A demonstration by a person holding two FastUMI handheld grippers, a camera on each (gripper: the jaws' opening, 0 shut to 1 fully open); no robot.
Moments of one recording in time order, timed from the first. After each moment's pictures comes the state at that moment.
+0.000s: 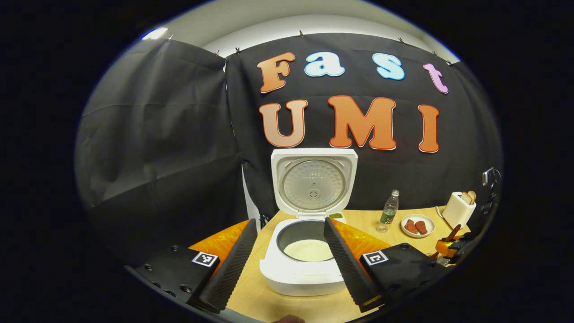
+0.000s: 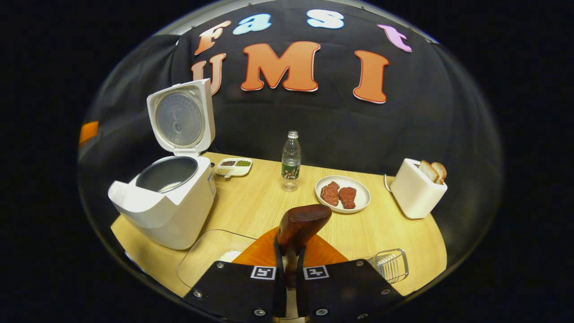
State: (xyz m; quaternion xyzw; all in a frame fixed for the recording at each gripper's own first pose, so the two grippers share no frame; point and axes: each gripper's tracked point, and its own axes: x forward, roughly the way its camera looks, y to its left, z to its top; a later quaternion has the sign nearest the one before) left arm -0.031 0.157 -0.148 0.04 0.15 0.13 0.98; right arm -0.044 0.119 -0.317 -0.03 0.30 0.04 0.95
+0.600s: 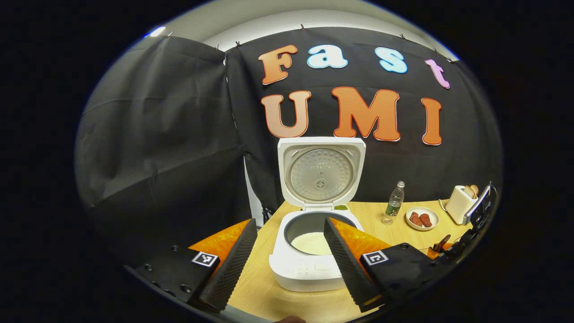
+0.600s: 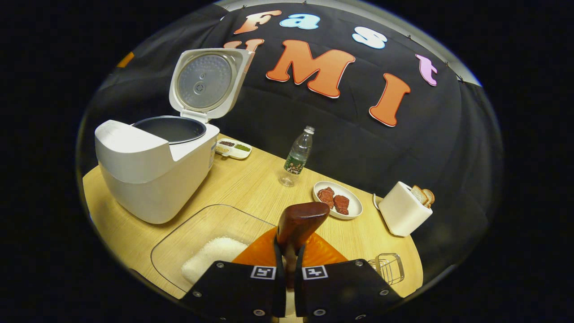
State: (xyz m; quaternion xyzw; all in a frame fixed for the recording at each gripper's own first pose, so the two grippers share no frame) left arm -0.031 0.173 -0.165 0.04 0.17 0.13 0.98; right arm -0.065 0.152 -0.355 -0.14 0.27 0.03 0.95
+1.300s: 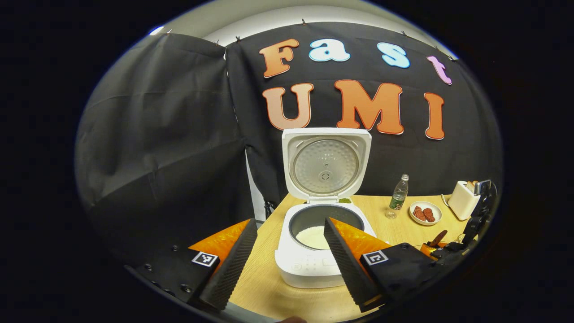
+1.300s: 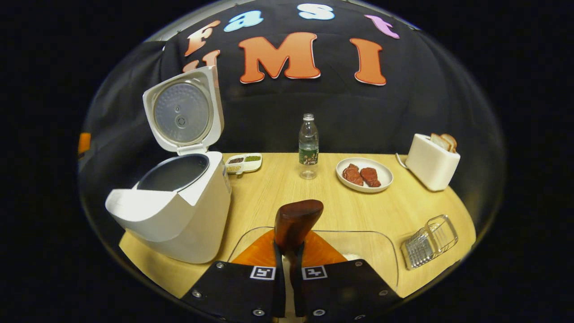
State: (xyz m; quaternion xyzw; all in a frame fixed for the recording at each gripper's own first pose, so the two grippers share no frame) left arm -0.033 0.188 -0.177 0.04 0.19 0.13 0.97; right arm -0.052 0.196 -0.357 0.11 0.33 0.03 0.94
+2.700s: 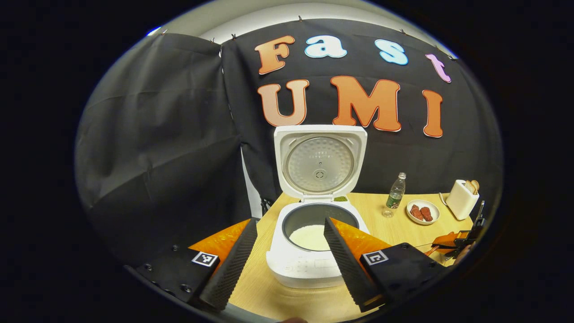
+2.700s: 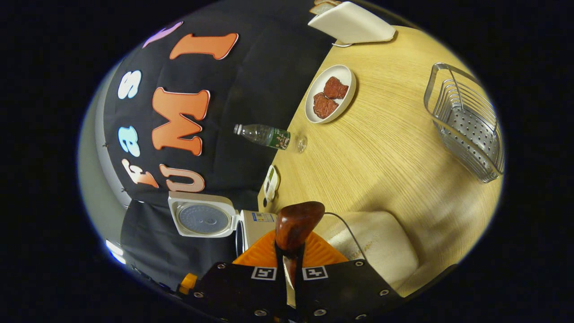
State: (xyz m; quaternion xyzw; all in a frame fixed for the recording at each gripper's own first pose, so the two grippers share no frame) left arm -0.022 0.169 -0.178 0.04 0.20 0.12 0.97; right arm -0.049 0.118 -0.370 0.61 0.37 0.04 0.70
